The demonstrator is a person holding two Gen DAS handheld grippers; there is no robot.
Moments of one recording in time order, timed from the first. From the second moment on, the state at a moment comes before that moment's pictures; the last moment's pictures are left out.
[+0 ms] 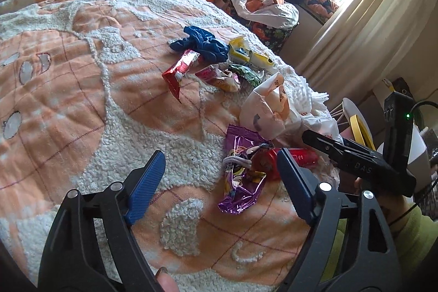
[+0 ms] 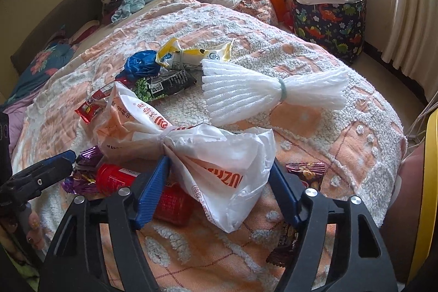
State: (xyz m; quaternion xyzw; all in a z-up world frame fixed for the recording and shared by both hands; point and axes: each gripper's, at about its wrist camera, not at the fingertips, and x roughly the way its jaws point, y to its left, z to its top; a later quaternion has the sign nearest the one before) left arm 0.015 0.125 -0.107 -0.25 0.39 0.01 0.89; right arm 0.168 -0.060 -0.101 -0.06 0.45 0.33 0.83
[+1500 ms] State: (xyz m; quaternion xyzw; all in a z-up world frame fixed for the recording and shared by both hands) left arm 0.056 0.045 -0.039 -0.18 0.33 -0.06 0.92; right arm 0.132 -0.182 -0.024 0.08 0.33 0.30 0.89
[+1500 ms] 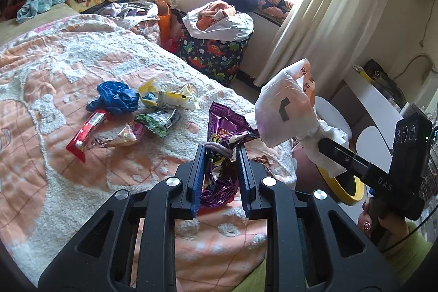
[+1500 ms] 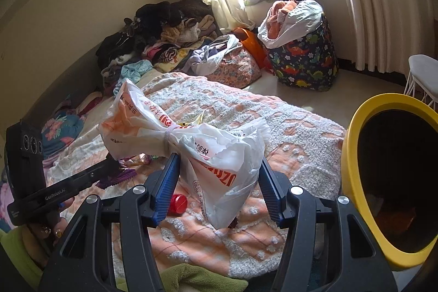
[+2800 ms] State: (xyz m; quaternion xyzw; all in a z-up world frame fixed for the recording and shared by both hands) left arm 0.096 -0.061 -0.016 -0.12 0.32 -0.15 0.93; right arm 0.129 -0.296 -0.012 0.16 0.29 0.18 0.93
